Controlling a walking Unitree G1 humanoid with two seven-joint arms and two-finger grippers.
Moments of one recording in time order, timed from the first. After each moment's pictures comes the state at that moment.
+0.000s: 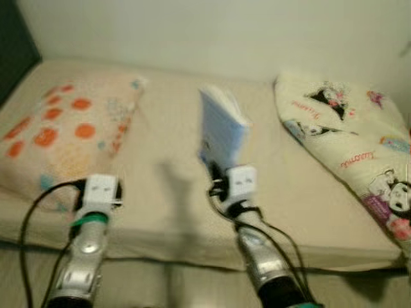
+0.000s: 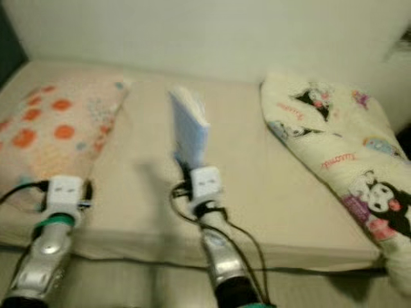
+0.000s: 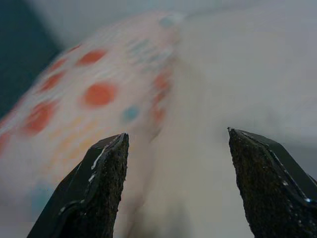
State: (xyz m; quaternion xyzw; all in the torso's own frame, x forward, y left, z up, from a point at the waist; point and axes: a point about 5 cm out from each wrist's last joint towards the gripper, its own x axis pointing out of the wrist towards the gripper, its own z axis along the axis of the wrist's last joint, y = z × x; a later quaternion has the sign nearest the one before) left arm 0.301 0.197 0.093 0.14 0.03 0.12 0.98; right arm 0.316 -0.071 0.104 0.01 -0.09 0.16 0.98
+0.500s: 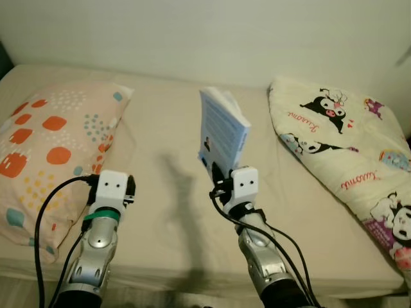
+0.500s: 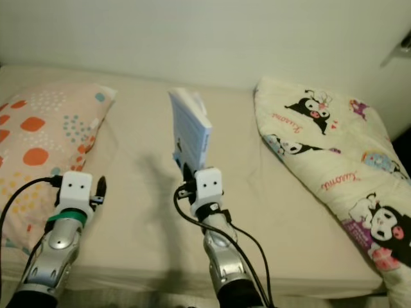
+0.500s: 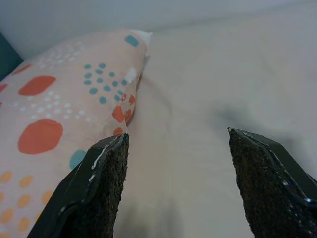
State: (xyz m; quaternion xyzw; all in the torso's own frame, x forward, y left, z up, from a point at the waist) left arm 0.306 0.183 0.096 0.14 0.03 0.08 0.99; right arm 0.318 -0.081 0.105 0.01 -0.09 0.14 0.99
